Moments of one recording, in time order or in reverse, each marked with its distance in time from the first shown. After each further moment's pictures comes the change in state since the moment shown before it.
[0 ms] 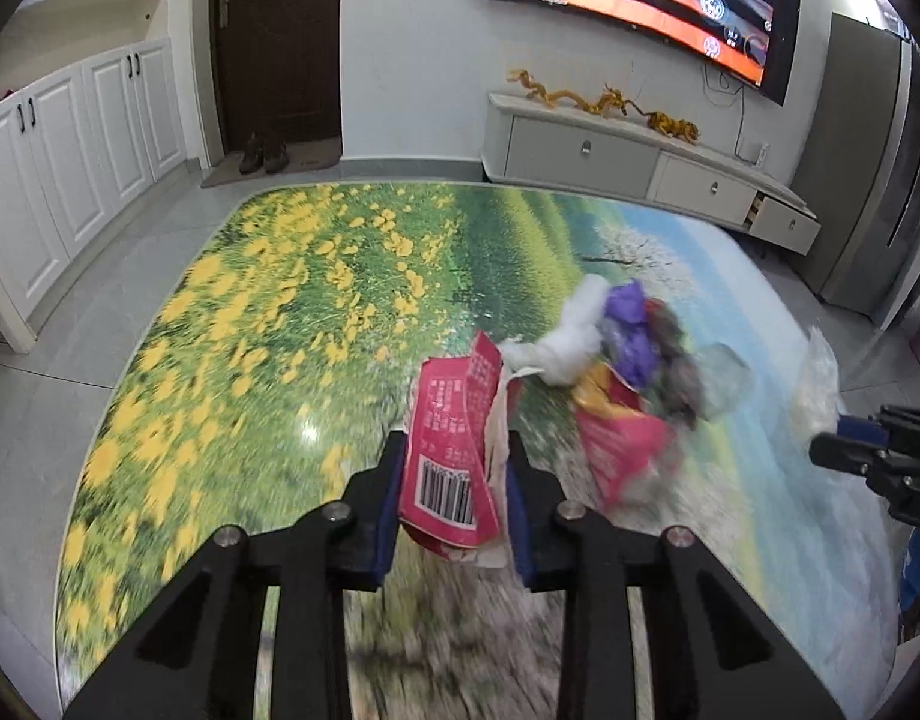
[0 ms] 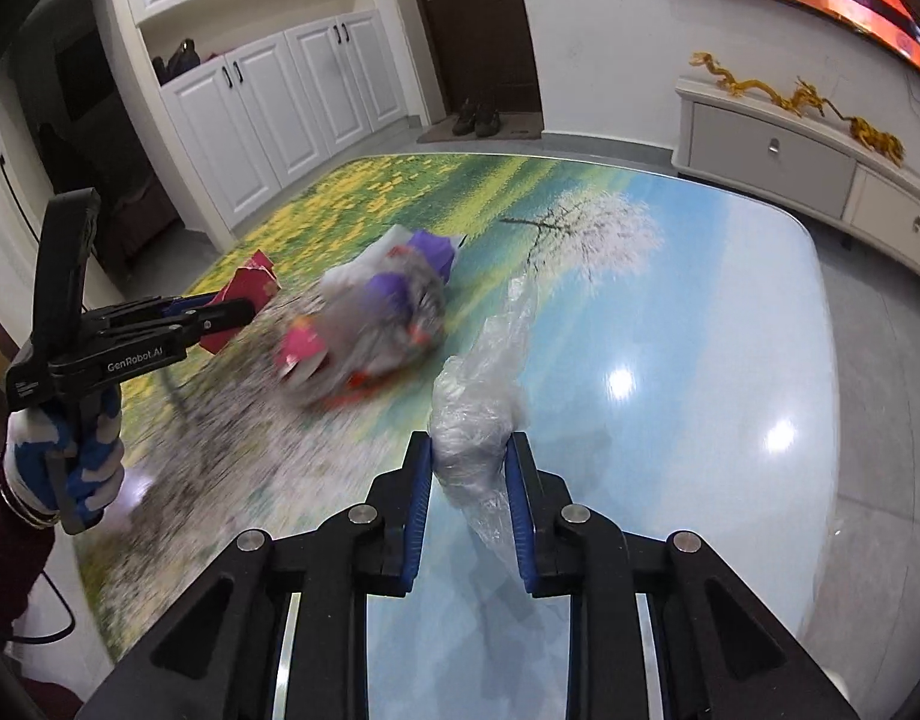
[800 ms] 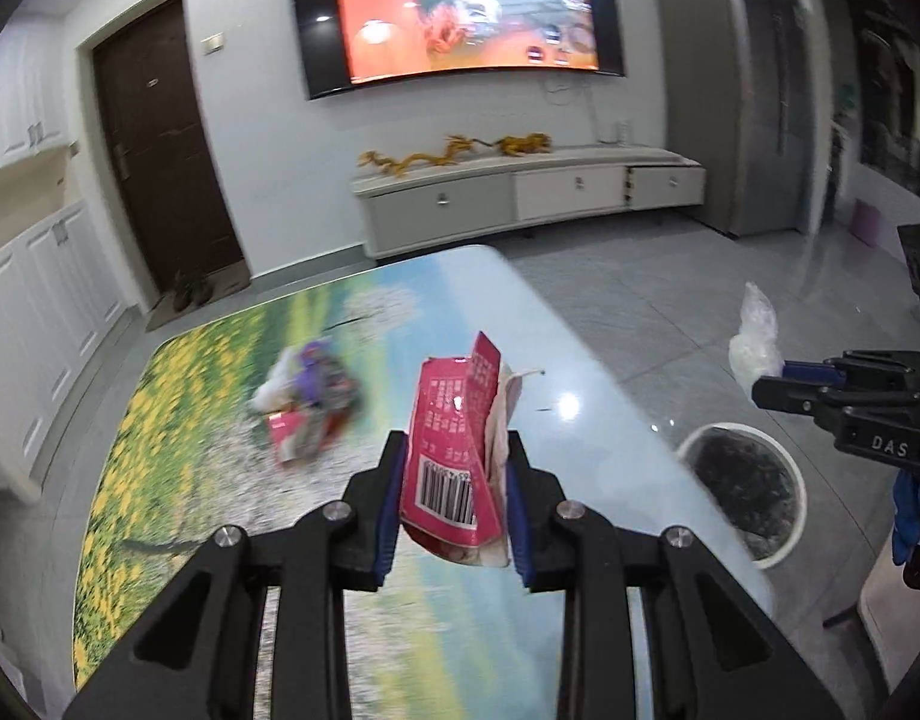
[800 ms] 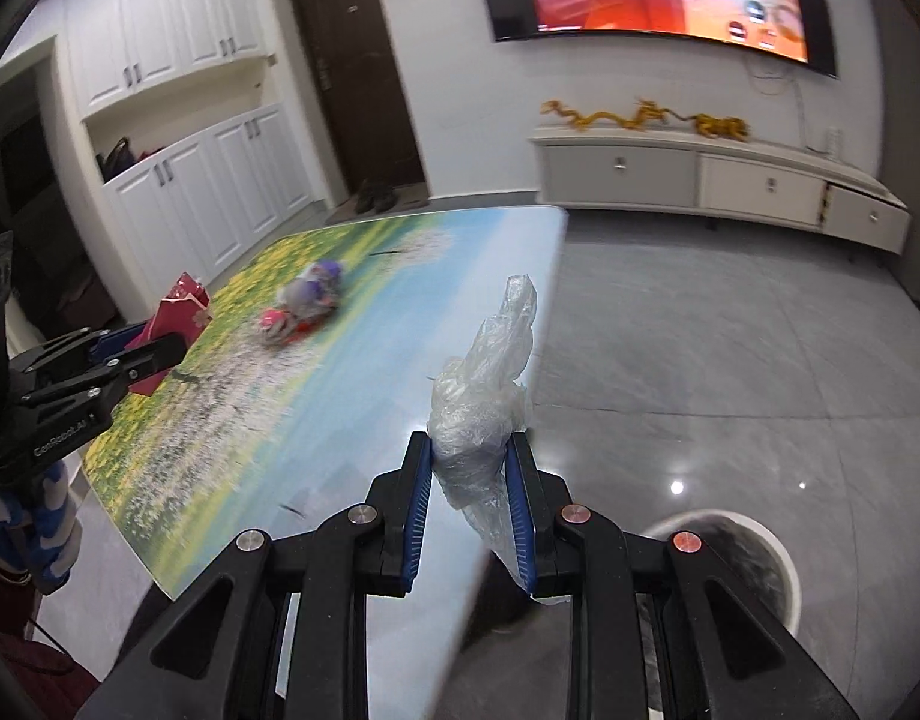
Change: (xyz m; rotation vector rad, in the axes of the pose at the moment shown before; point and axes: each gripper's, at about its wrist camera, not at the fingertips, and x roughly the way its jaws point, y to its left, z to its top) left arm -0.139 -0.225 -0.062 0.344 -0.156 -0.071; right arm -0.182 -0.061 -0.133 0.190 -0.187 -0.203
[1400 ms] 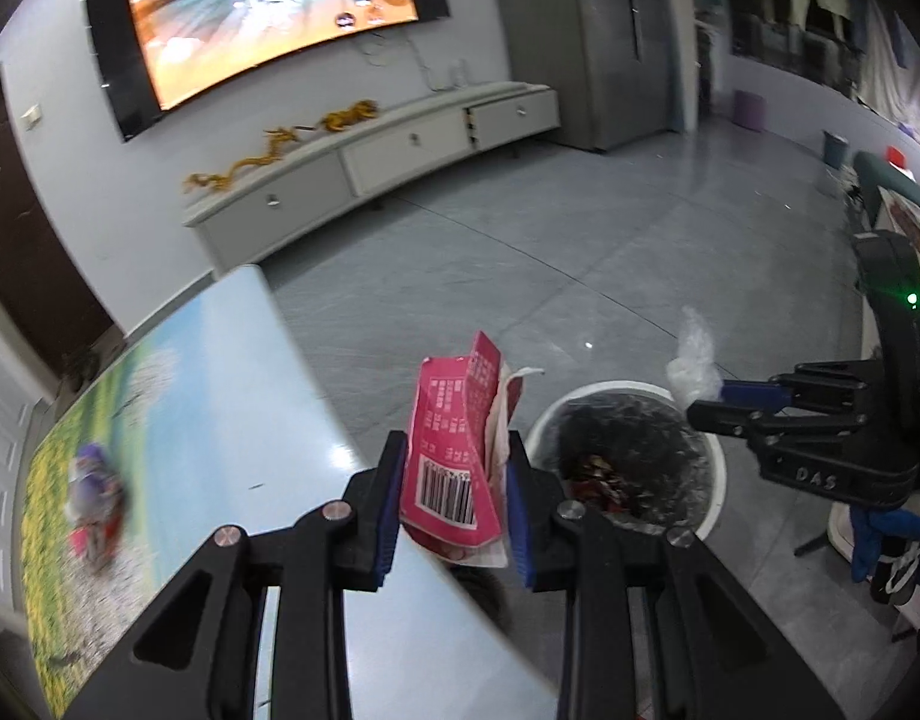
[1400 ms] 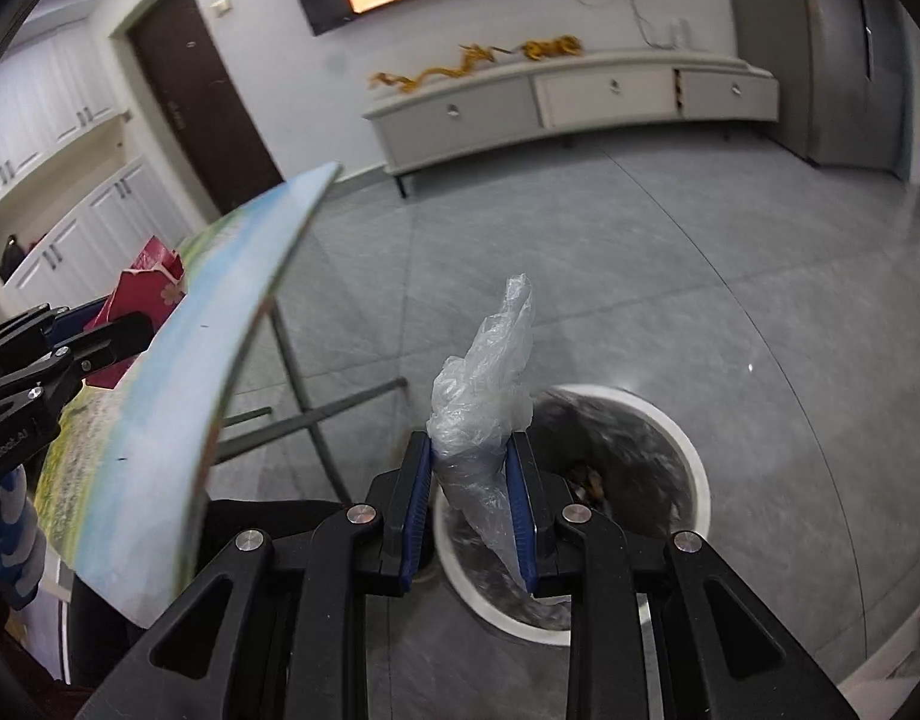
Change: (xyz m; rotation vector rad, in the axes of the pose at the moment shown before) left arm 0.072 -0.179 0.027 0.279 0.098 -0.228; right arm -0.007 -0.137 -0.084 0.301 0.067 -0.167
